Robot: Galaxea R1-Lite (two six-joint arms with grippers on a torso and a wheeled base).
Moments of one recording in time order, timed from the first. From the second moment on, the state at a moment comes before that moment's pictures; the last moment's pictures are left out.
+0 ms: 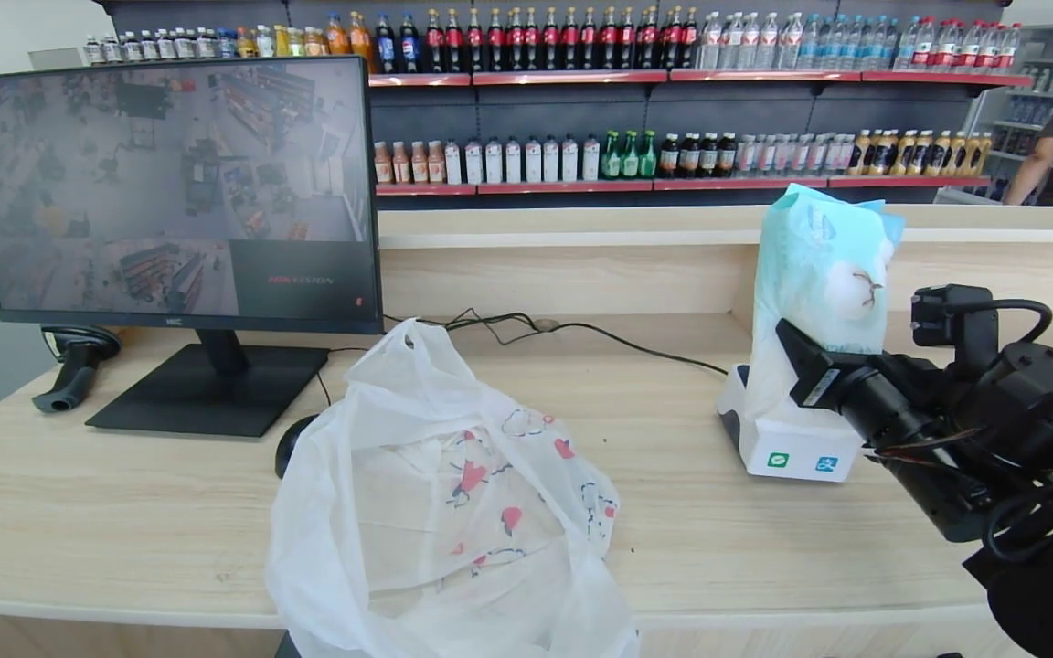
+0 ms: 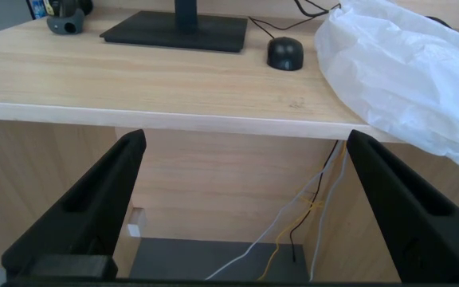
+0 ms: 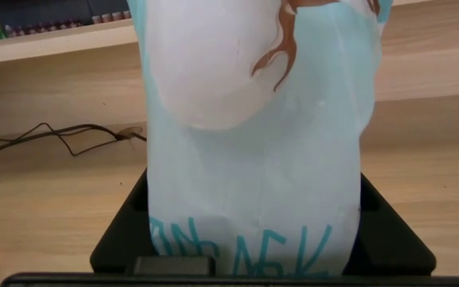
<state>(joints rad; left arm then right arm) 0.00 0.00 0.00 0.00 0.00 0.02 0.28 1.85 -0.45 -1.55 -0.23 0.08</state>
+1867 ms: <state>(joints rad) 0.00 0.00 0.00 0.00 0.00 0.02 0.36 1.60 -0.30 -1.55 -0.15 0.04</state>
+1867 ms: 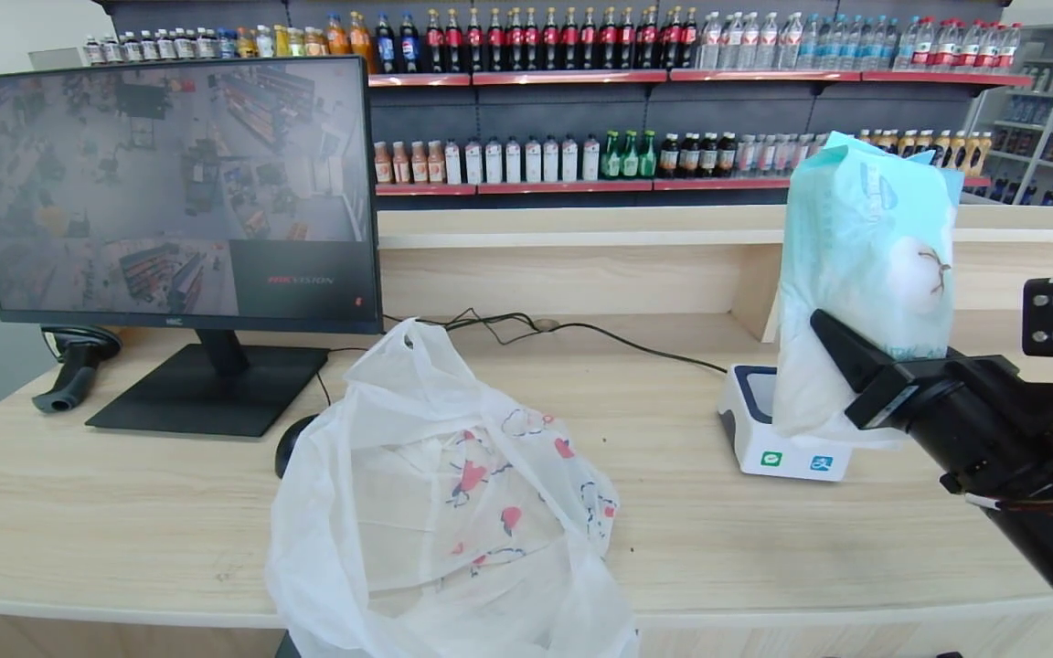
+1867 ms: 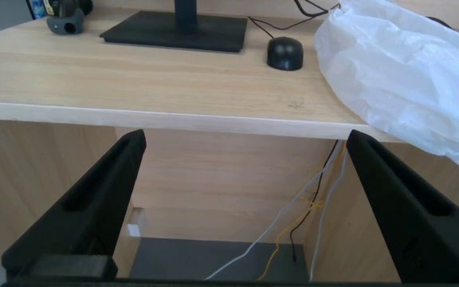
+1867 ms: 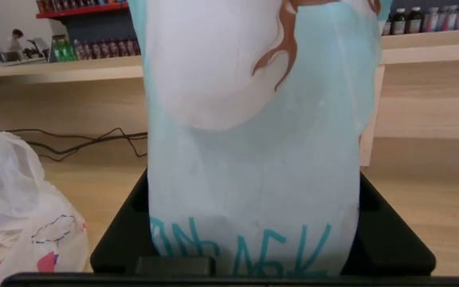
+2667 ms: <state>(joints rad) 0.00 0.00 0.00 0.00 0.00 0.02 0.38 1.56 -0.27 -1.55 -0.13 0.04</state>
